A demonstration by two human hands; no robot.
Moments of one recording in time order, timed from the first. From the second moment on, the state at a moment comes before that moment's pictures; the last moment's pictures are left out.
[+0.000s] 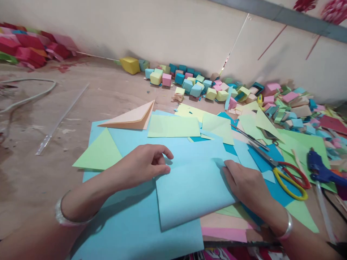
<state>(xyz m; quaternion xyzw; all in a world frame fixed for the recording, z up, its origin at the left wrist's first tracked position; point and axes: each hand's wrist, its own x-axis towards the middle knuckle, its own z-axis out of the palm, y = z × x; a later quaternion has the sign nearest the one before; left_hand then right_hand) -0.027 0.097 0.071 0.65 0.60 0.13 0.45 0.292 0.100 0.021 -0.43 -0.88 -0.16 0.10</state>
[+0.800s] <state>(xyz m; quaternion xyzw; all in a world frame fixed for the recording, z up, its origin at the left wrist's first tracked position) -0.017 0.095 0.063 0.65 0.63 0.15 0.41 0.289 0.108 0.021 -0.49 -0.86 -0.13 0.08</state>
